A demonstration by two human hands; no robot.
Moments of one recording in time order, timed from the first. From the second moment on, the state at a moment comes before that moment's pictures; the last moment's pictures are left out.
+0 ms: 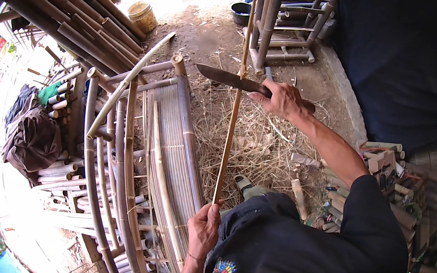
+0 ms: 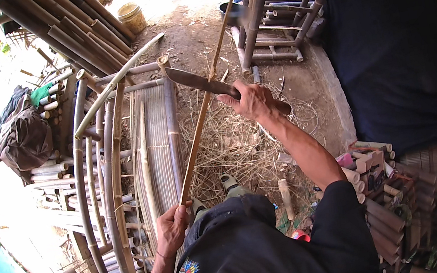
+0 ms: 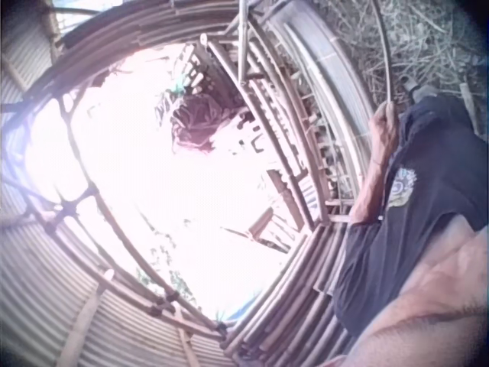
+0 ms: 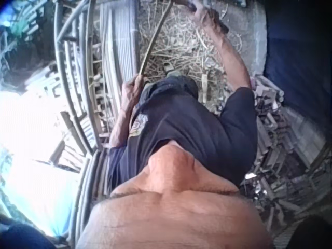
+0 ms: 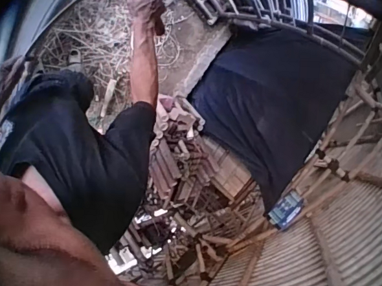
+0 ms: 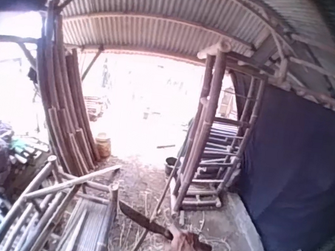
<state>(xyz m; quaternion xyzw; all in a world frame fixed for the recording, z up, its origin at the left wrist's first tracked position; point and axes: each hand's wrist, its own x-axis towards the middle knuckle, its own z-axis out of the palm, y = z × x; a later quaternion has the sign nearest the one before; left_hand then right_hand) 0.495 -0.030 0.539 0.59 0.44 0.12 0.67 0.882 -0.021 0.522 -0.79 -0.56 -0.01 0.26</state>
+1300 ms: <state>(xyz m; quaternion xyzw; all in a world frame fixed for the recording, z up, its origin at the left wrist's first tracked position) 0.473 -0.049 0.558 0.53 0.46 0.08 0.71 0.814 -0.044 0.493 -0.66 -0.70 -0.04 0.26</state>
